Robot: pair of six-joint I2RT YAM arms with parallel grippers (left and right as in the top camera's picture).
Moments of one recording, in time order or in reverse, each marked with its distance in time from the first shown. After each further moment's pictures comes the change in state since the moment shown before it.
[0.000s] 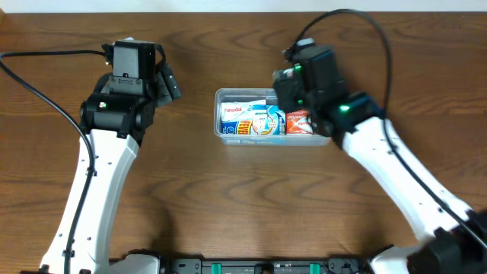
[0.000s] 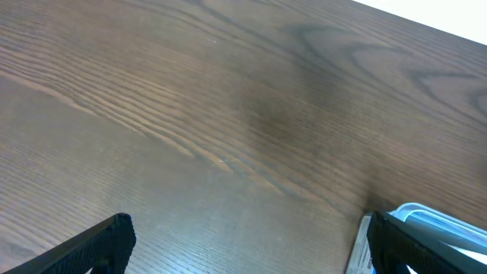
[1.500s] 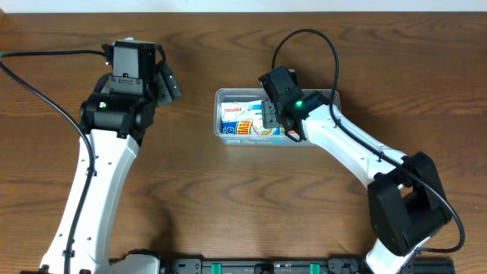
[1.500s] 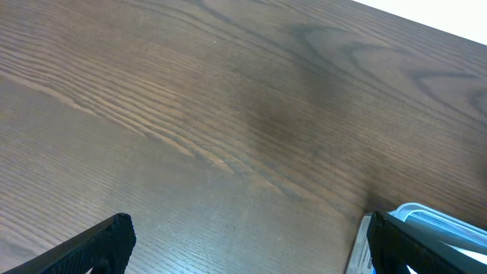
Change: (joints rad) left arm 0.000 0.000 0.000 0.000 0.000 0.000; right arm 0.050 0.264 -0.002 -0.048 0.101 0.183
